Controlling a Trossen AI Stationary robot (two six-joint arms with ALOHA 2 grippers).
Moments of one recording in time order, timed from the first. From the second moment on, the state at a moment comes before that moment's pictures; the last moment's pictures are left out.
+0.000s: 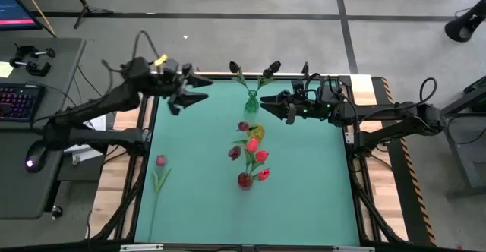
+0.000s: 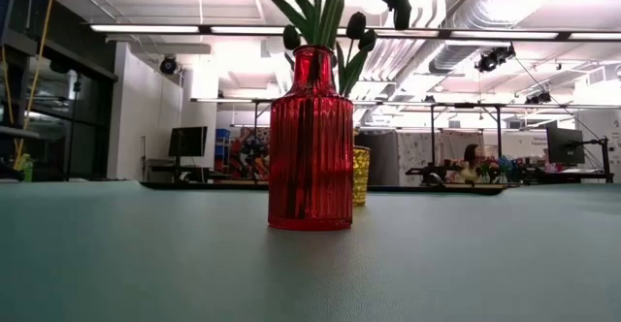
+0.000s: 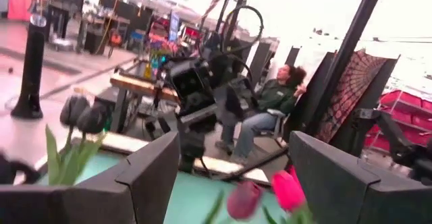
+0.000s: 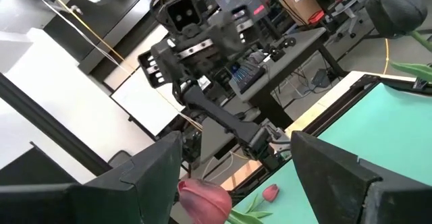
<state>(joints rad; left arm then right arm) 0.46 0.95 0.91 0.16 0.54 -0.35 -0.15 1.20 0.82 0.48 -0.06 0.74</state>
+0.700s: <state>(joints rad) -0.01 0.77 0.79 -1.28 0.16 -1.23 -0.15 1.20 0.82 0.30 -0.06 0.73</state>
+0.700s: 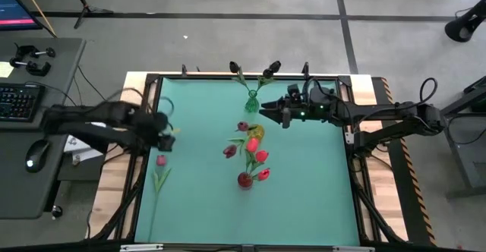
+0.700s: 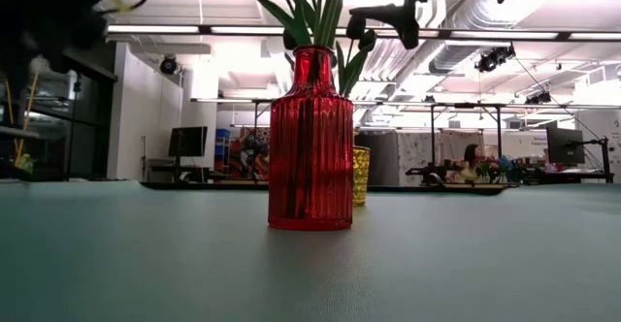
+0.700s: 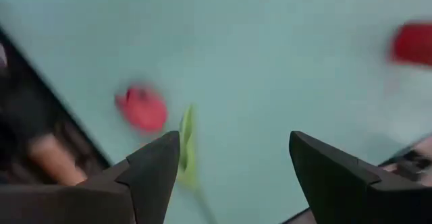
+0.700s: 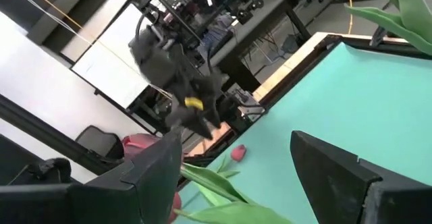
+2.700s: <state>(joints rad) -0.73 1.06 0.74 -1.08 -0.65 -2.09 -0.15 1.20 0.82 0.18 -0.06 0.63</state>
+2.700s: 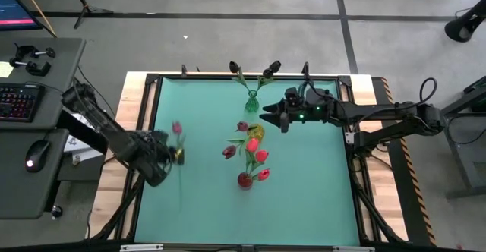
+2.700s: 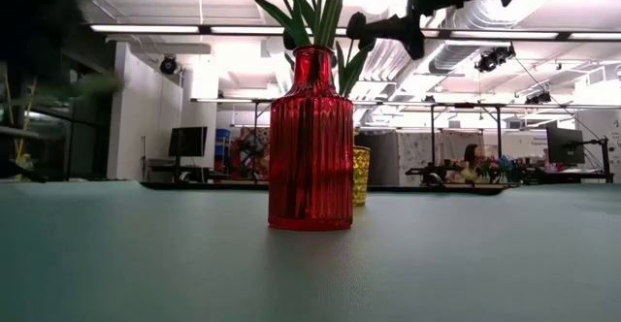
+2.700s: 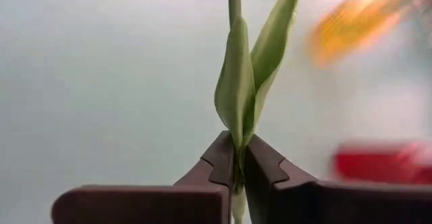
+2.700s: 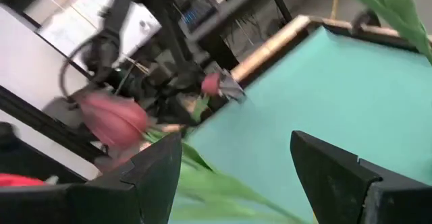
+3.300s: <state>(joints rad) -0.18 0.89 0.75 -0.02 -1.08 -0.50 -0.15 1.20 0.82 0.67 0.04 0.67</state>
